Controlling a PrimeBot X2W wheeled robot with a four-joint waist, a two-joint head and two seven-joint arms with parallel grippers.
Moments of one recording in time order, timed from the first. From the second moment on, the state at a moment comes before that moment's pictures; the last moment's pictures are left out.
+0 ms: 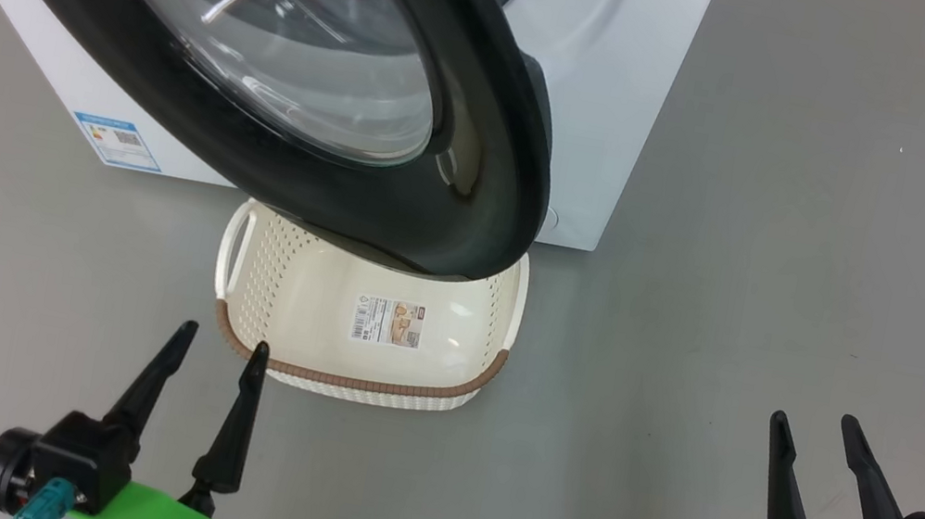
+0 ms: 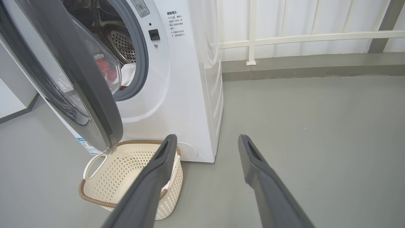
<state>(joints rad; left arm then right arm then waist) -0.14 0.04 -0.06 0.23 -0.15 -0.13 -0.25 0.00 -0.05 -0.06 0.19 0.28 0.12 -0.26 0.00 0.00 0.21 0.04</state>
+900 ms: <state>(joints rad) -0.12 0.04 -0.07 0.23 -0.15 -0.13 -0.25 -0.14 -0.05 0.06 0.09 0.58 0.12 -0.26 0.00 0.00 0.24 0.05</state>
